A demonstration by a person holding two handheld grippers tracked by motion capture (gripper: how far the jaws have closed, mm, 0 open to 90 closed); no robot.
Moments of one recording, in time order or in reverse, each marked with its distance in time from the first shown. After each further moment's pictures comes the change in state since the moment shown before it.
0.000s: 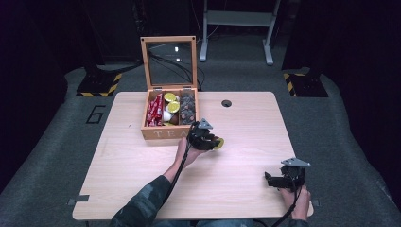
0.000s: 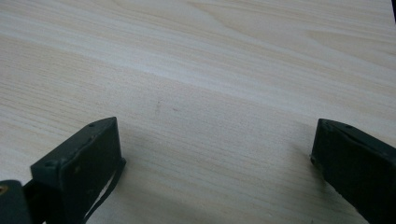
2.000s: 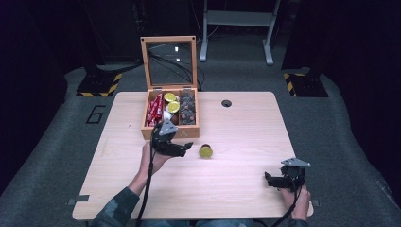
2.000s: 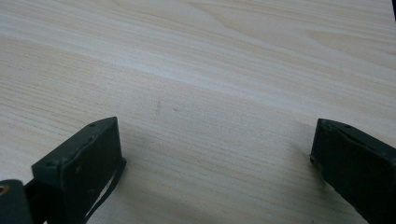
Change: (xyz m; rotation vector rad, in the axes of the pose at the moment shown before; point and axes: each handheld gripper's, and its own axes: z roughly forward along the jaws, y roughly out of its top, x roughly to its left) left arm 0.007 -0.033 -0.135 -0.139 0.193 0.024; right arm 0.000 0.000 0.000 0.002 0.005 -0.007
